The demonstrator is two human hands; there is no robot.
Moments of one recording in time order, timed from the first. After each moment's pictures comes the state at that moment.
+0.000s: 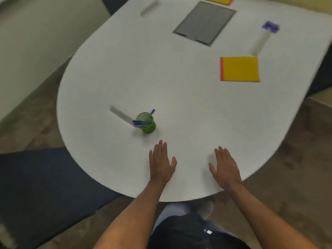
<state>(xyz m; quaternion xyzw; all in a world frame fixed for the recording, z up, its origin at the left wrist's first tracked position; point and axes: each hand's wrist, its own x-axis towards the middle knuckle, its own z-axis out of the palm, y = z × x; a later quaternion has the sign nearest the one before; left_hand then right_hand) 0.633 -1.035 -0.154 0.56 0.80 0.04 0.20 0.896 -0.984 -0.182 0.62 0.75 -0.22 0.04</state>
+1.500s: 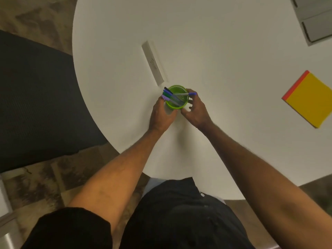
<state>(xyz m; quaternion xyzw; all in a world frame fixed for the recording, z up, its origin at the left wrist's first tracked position) 0.543 -0.942 -0.192 0.20 0.84 0.43 0.27 0.639 -0.810 -0.170 0.33 0.78 -0.54 -0.03</state>
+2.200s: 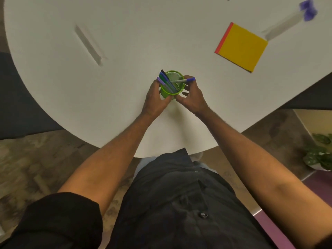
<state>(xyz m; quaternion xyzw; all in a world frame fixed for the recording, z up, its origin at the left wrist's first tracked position) 0.762 -0.869 -0.139 0.33 0.77 0.44 0.33 0.895 -0.761 -0.123 0.41 0.70 -0.57 -0.11</state>
